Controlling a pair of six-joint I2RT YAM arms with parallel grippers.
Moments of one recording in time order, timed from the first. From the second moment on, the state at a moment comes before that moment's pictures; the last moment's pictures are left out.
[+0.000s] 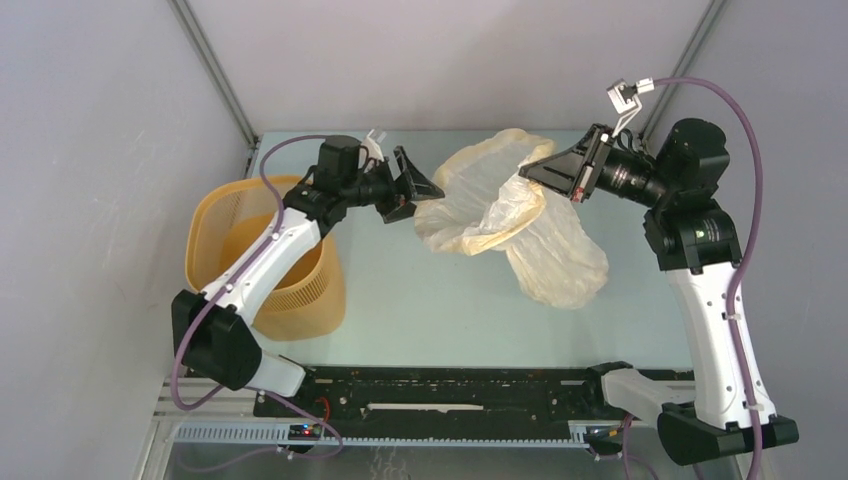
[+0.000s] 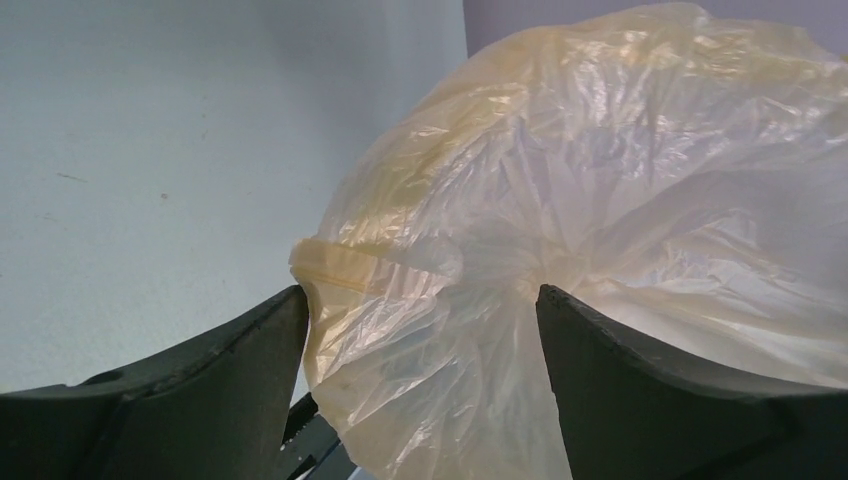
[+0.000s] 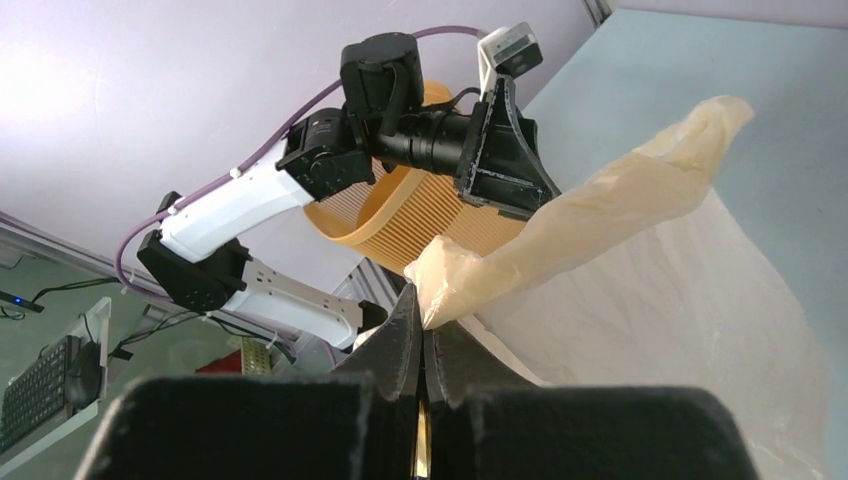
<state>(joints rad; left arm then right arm) -0.43 1.43 1.29 -0.35 0.58 -0.89 0.16 1.08 1.51 -0.46 -0.88 0.62</state>
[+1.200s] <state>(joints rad) -0.26 1.42 1.51 -0.45 0.50 -0.79 0.15 1.25 1.60 -0.37 -0.96 0.64</state>
